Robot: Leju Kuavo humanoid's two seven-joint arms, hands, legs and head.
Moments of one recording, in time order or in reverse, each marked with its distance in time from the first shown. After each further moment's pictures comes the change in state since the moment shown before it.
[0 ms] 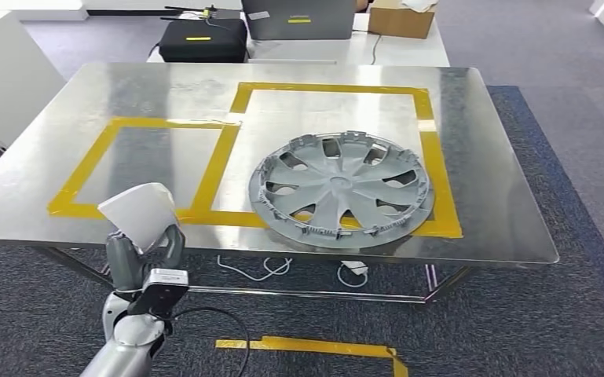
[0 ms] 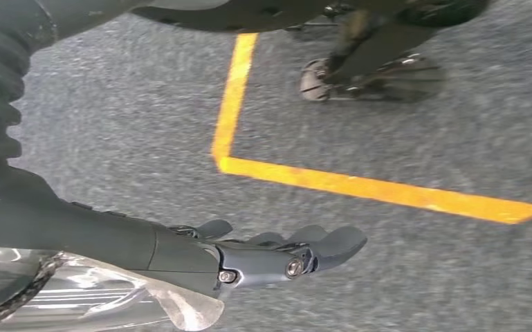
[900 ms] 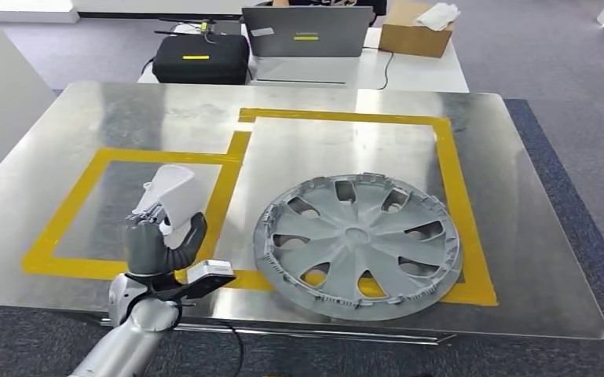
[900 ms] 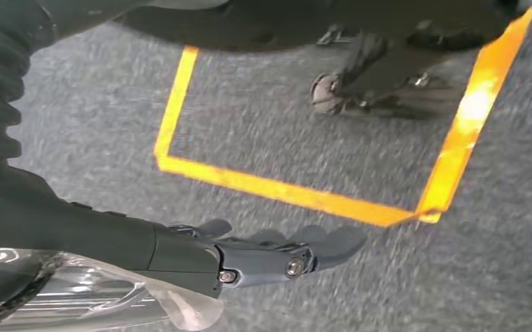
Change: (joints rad) left arm -0.106 -0.002 -0.021 0.076 -0.324 0.099 0.059; right arm -0.014 -0.002 0.025 0.001 0.033 0.026 0.005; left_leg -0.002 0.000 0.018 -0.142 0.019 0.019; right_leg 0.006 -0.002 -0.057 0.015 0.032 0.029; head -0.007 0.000
